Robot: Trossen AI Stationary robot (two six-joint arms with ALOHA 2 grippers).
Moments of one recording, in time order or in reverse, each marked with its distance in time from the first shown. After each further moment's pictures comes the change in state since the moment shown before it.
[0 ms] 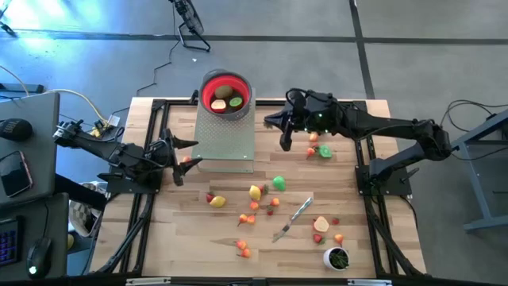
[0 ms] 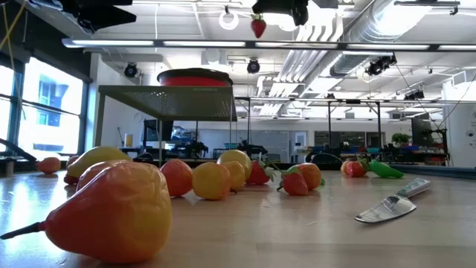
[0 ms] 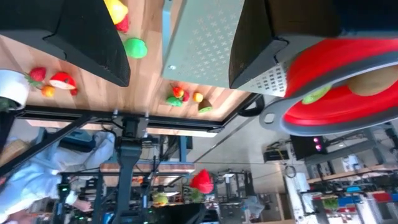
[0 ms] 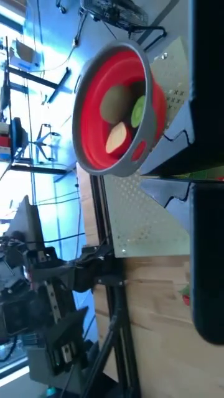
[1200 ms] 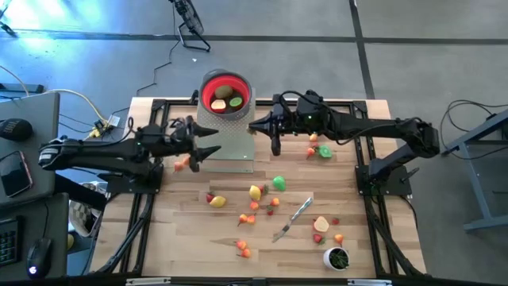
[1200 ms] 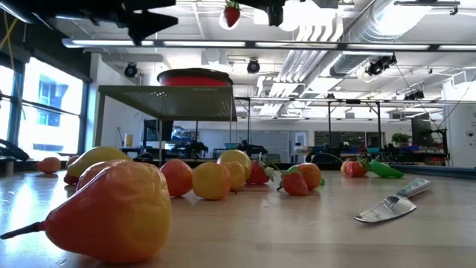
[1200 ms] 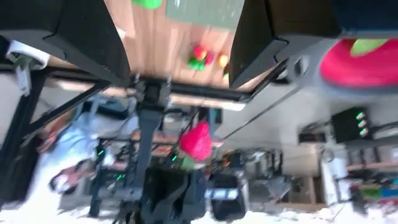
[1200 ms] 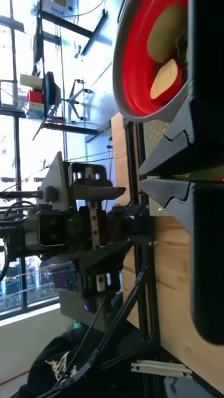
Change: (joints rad) left arm 0.530 0.287 -0.001 0.436 0.667 -0.027; right arm 0.011 0.115 -0.001 0.264 -0.178 0.001
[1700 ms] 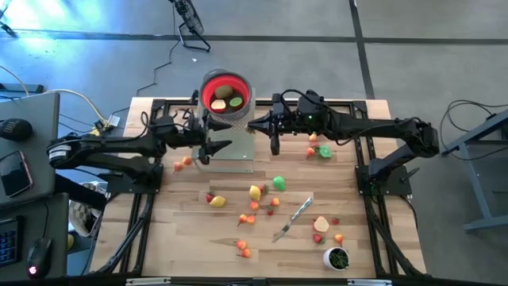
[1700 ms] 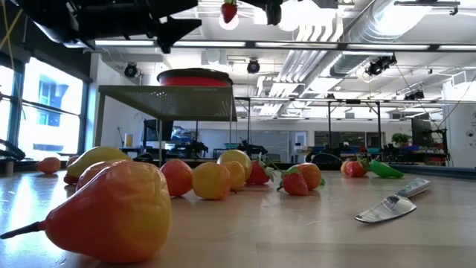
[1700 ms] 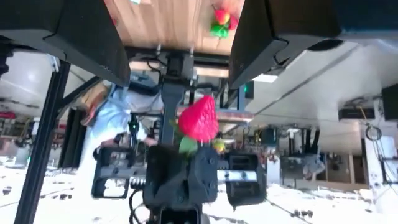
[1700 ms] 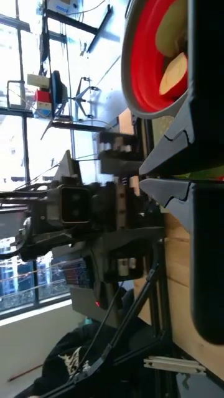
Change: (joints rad) left arm 0.164 0.290 0.015 0.390 0.297 -0.074; right arm 0.004 0.020 0.000 0.054 -0.002 0.025
